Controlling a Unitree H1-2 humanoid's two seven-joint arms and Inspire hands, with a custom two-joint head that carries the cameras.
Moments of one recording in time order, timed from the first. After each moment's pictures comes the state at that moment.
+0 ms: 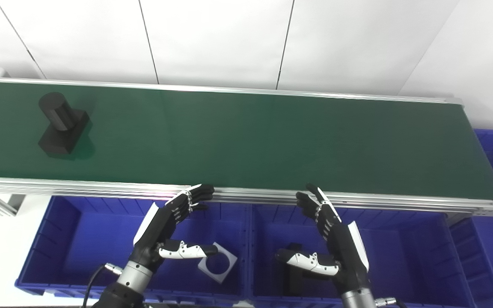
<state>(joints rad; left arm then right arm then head) 0.23 0.08 -0.13 0.12 0.04 -0.43 -0.25 0.36 -0.03 0.18 -0.16 -0.13 -0.18 0.06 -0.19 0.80</state>
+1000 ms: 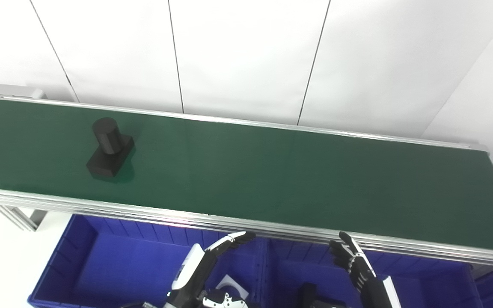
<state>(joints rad) 0.07 0.30 -0.81 0.26 0.29 -0.43 0.61 0.35 -0.13 0.14 -0.05 -0.09 -0.36 0.08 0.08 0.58</state>
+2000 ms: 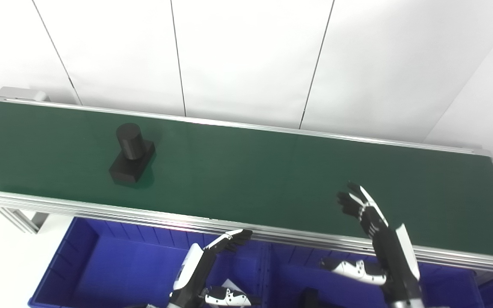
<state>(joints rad) 0.02 0.30 -0.88 0.31 0.24 -0.44 0.76 0.14 -0.16 0.11 -0.21 -0.15 -0.27 0.12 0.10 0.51</state>
